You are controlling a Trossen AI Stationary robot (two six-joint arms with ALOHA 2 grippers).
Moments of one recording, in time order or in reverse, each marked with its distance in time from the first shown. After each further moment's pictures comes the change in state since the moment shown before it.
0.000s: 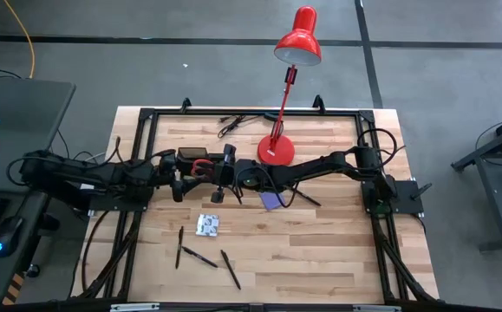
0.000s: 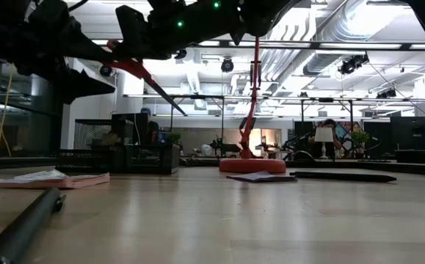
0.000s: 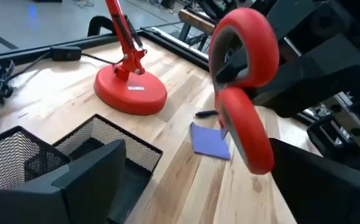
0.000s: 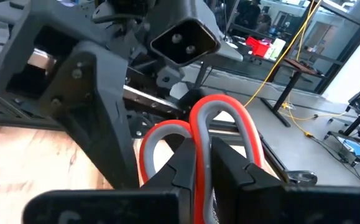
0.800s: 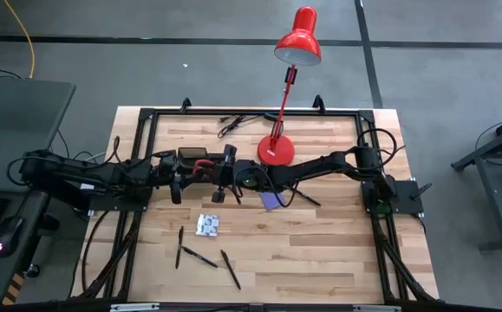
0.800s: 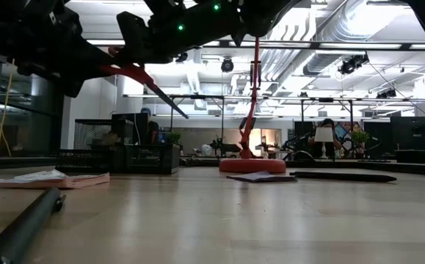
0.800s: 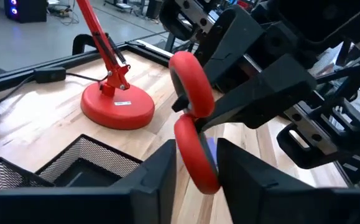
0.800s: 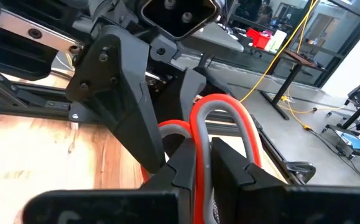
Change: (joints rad) left arm 0.000 0.005 0.000 0.055 0.029 0.092; right arm 0.001 0.000 0.000 -0.032 0.007 0.008
